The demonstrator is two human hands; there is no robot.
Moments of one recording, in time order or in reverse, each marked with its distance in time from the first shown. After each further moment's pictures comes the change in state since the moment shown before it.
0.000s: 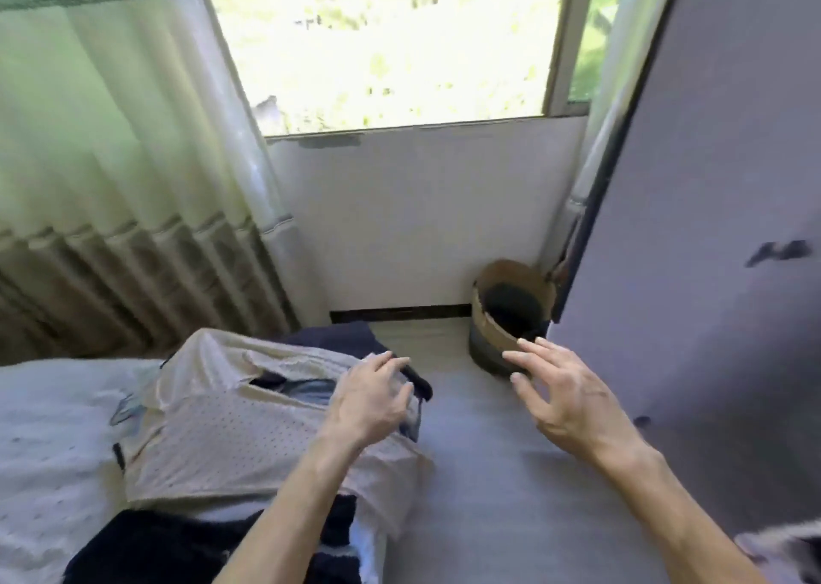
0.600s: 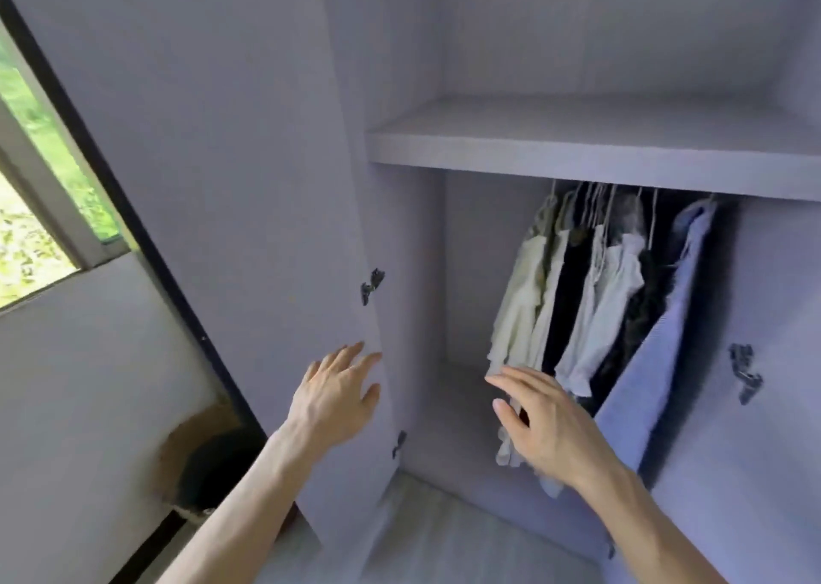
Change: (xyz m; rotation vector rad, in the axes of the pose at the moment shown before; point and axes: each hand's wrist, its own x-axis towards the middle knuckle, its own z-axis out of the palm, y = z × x) left_hand 0.210 0.364 0.032 0.205 -0.170 1.165; right_hand -0.101 0.150 -0.116 -0.195 0.541 0.927
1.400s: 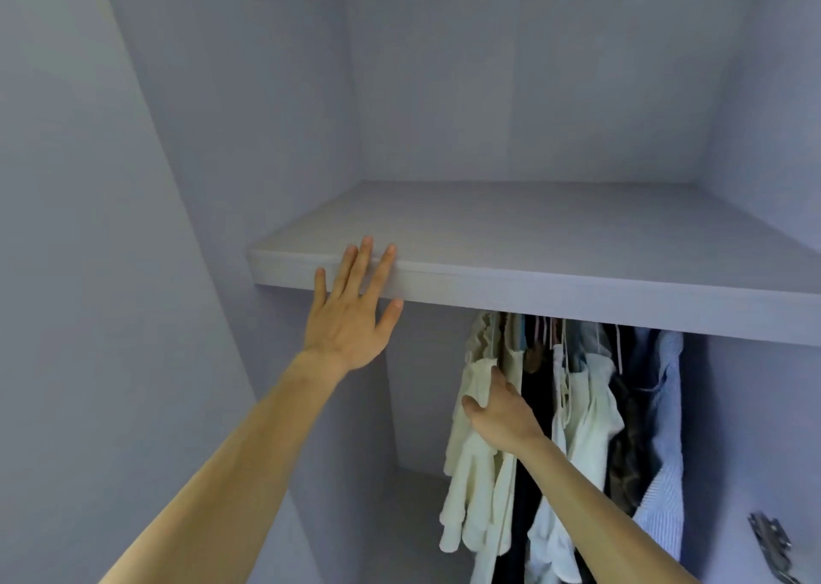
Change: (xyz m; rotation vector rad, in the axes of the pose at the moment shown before) left_hand 0.364 0.113 -0.078 0.075 0.449 0.272; right_hand 0.282 0.139 -0.038 0.228 -0.049 0.520
